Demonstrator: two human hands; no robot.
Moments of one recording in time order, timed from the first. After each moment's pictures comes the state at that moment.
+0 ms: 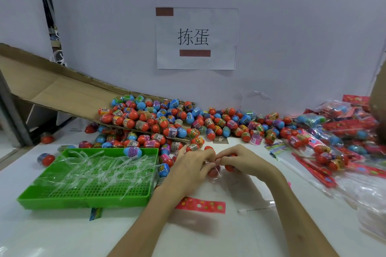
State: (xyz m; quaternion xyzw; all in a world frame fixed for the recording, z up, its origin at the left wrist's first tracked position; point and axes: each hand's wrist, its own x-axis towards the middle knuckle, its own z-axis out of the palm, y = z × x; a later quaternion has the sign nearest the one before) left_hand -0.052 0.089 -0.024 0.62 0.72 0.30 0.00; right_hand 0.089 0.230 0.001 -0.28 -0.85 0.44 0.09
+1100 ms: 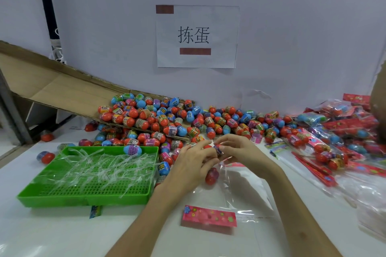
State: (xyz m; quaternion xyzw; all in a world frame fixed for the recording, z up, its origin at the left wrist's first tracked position) left_hand -0.055 0.094 -0.027 0.65 0.68 0.34 -0.01; right_hand 0.093 0.222 0.009 -0.25 -0.79 0.53 0.20
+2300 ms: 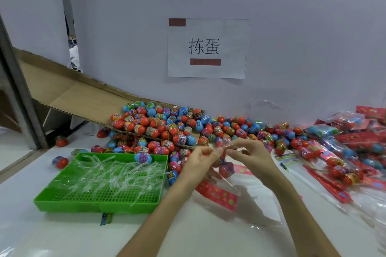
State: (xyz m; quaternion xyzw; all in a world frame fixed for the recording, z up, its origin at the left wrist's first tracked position) left_hand -0.055 0.089 -0.008 0.38 0.61 0.59 0.36; right_hand 0.087 0.213 0.019 -0.19 -0.81 0.44 0.33
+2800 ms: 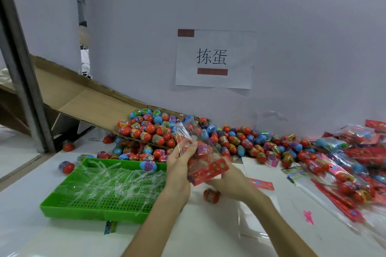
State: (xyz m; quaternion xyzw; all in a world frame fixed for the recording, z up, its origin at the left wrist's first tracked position) left_hand -0.078 0.081 0.004 0.16 0.39 0.84 0.33; right_hand 0.036 0.184 -0.006 -0.25 -0.91 0.28 0.15
